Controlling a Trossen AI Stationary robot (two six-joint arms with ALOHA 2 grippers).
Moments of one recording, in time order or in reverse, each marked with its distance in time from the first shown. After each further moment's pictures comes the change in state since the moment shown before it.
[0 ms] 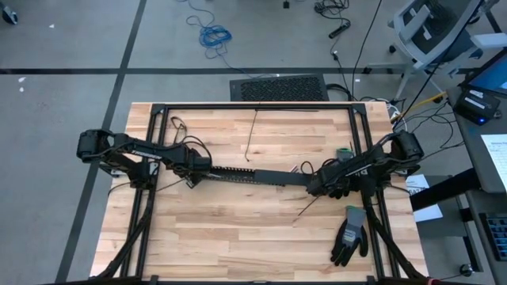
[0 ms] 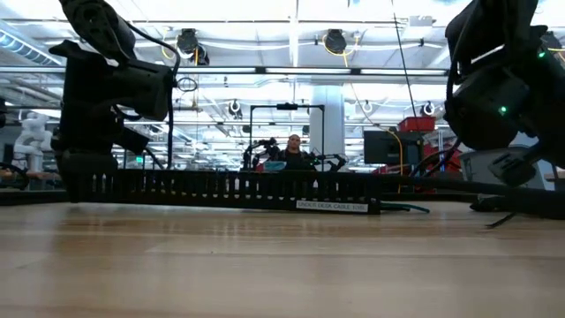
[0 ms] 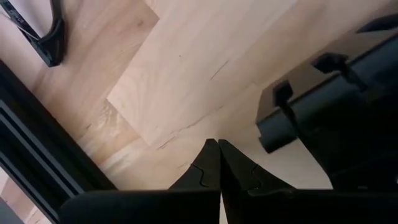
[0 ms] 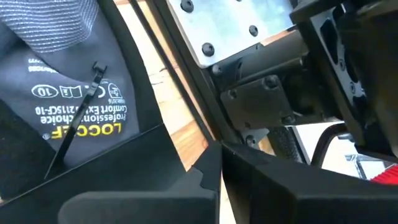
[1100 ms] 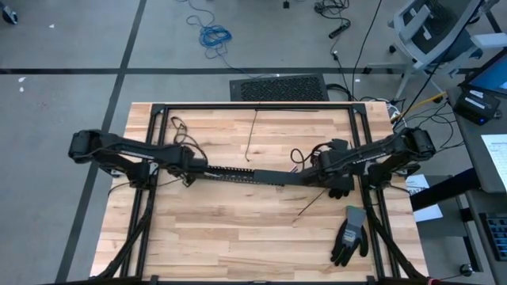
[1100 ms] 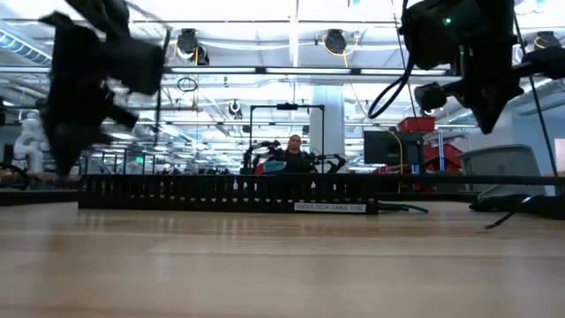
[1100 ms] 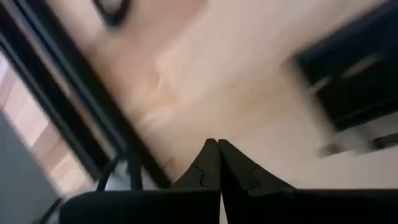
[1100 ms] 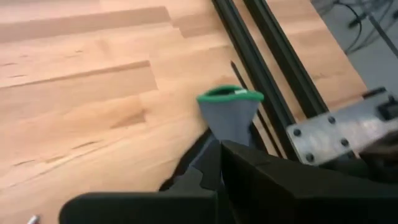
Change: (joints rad) left arm -0.057 -0.100 0.068 -0.228 -0.017 -0.182; right arm -0.066 -0.138 0.298 -0.188 0.529 -0.047
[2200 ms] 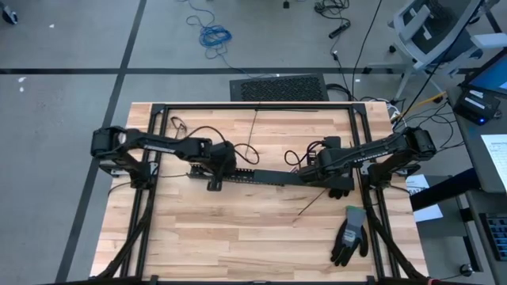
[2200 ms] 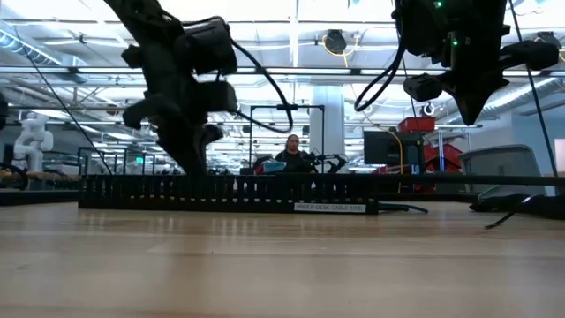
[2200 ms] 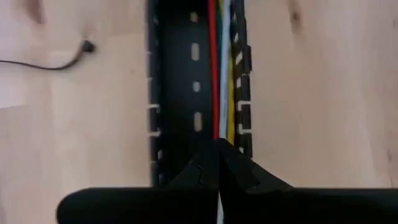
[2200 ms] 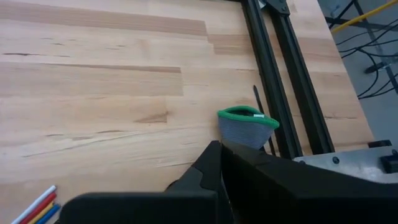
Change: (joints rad) left arm 0.108 0.240 0.171 0.725 0.420 1.151; right arm -0.001 -0.008 0.059 0.004 0.076 -0.252
